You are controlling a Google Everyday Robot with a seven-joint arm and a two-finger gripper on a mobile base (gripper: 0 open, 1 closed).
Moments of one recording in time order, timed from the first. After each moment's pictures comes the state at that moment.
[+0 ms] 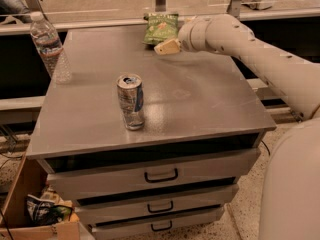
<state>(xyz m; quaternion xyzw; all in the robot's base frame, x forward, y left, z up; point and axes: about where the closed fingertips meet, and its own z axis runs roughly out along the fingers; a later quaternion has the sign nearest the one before) 0.848 -0.058 0.887 -0.38 0.72 0.04 0.57</state>
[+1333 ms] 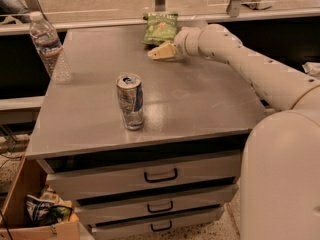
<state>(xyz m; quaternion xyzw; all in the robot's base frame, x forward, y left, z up) 0.879 -0.049 0.848 -0.33 0.75 0.08 0.57</state>
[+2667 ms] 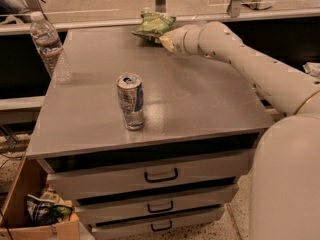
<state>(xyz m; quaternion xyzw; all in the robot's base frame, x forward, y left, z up) 0.869 -0.038 0.869 -0.36 0.72 0.07 0.59</state>
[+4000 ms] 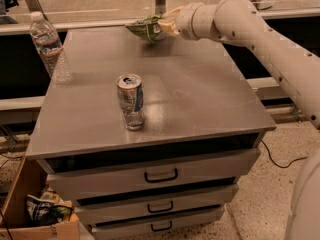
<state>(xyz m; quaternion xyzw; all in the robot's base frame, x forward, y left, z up) 0.813 -0.031 0.950 -0.46 0.64 0.05 0.61</state>
